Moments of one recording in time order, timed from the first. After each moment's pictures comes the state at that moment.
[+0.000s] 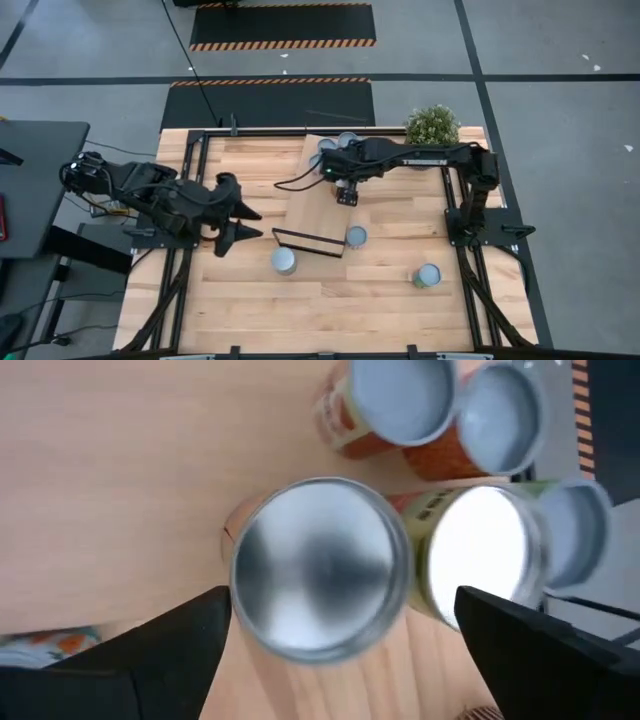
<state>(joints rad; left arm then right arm) -0.37 1.08 1.37 -0.84 -0.23 -0.68 -0.15 1.85 1.69 -1.14 0.32 0.02</state>
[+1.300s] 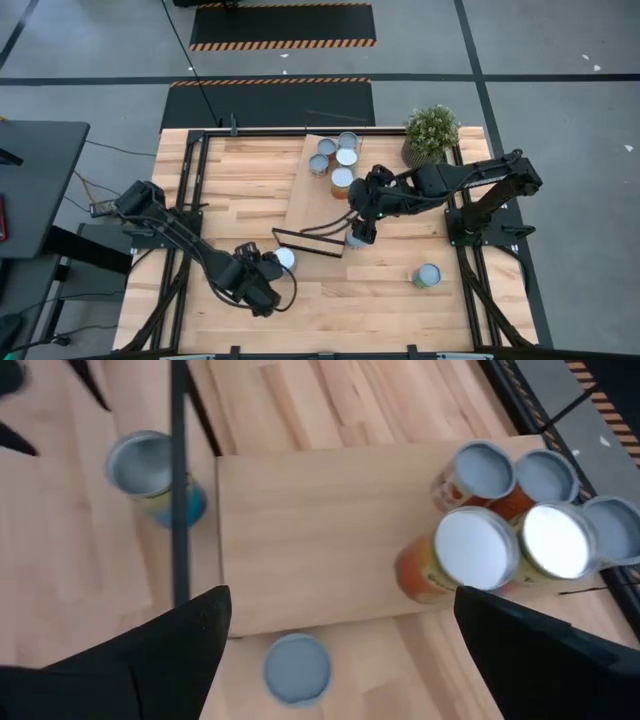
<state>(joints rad) -0.63 1.72 1.36 -1.09 -0.25 -0.95 0.24 1.57 1.69 -1.13 0.39 0.45</state>
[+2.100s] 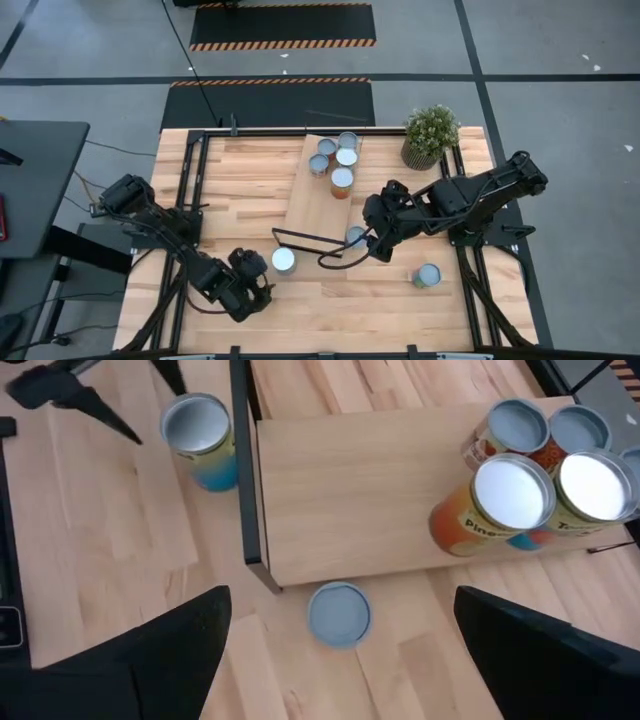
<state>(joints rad) -0.77 1.60 0.88 -0.51 -0.58 -1.32 0.40 1.54 1.69 -1.23 0.43 0.63</state>
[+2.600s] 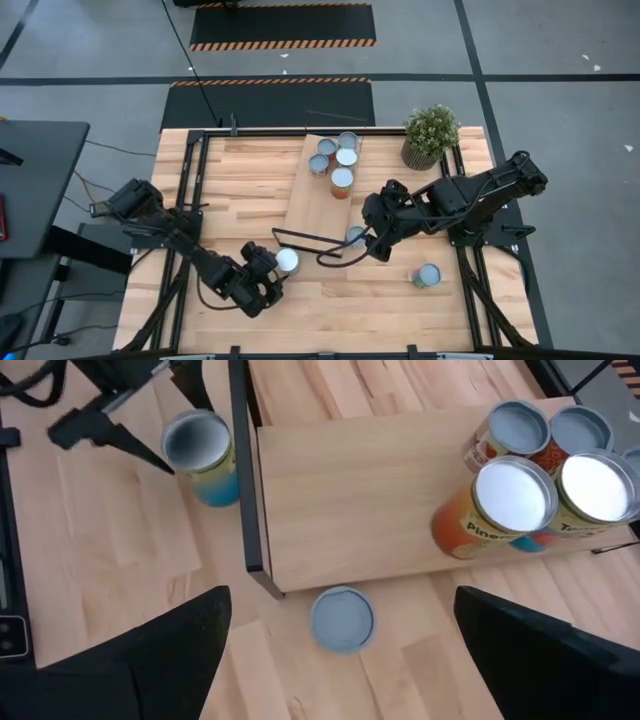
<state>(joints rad) -0.70 1.68 0.88 -0.36 -0.74 -1.16 0.39 1.54 1.69 -1.22 0.43 0.63</state>
